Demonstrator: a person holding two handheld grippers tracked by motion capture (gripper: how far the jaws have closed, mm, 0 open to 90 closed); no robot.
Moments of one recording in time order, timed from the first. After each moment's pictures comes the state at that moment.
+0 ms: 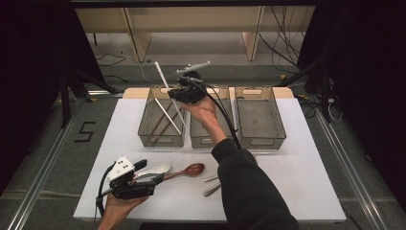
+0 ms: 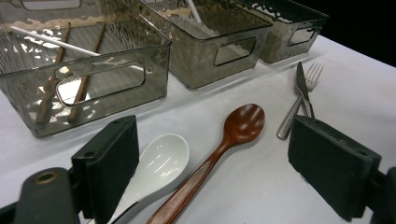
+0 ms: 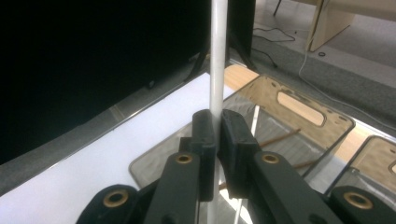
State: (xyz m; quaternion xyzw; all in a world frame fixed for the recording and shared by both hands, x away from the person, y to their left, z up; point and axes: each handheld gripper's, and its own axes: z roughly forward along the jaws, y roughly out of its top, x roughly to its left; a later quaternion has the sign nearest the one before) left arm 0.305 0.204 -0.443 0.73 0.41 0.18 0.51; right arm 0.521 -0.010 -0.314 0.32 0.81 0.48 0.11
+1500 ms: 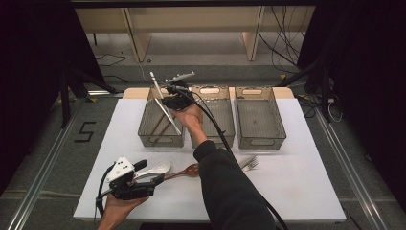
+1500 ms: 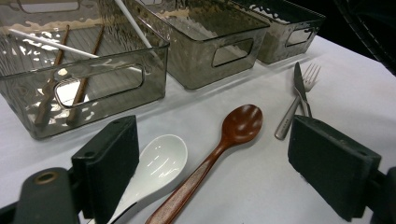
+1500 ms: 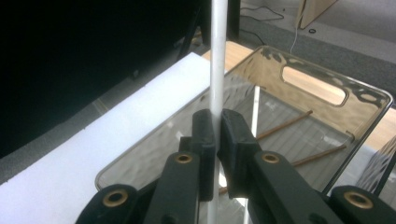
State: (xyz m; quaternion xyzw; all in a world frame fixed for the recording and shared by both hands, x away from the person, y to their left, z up) left arm 0.303 0.203 -0.442 0.73 0.41 0.18 0.51; right arm 0.542 0.029 -0.364 0.36 0.81 0.45 0.11
